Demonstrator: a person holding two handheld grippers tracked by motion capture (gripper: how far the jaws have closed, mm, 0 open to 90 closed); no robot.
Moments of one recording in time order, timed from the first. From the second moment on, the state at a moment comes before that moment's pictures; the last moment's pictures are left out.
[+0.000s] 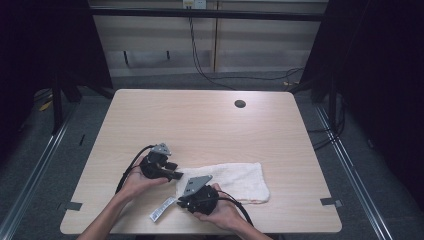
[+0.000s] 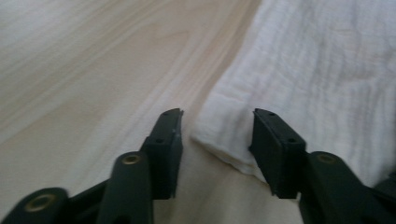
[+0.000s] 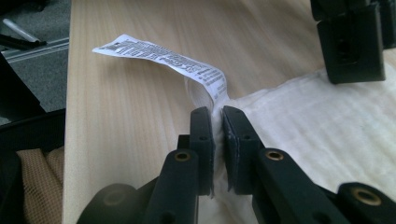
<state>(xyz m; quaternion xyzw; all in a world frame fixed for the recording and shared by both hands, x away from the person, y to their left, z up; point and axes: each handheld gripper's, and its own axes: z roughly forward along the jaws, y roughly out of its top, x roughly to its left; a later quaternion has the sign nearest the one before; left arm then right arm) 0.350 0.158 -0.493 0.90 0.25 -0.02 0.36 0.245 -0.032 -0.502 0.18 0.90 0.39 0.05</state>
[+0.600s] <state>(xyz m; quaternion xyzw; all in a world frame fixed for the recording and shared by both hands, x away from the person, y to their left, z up) 0.353 0.162 -0.499 0.88 0.25 -0.04 0.39 0.251 -0.025 -0.502 0.21 0.89 0.40 0.03</state>
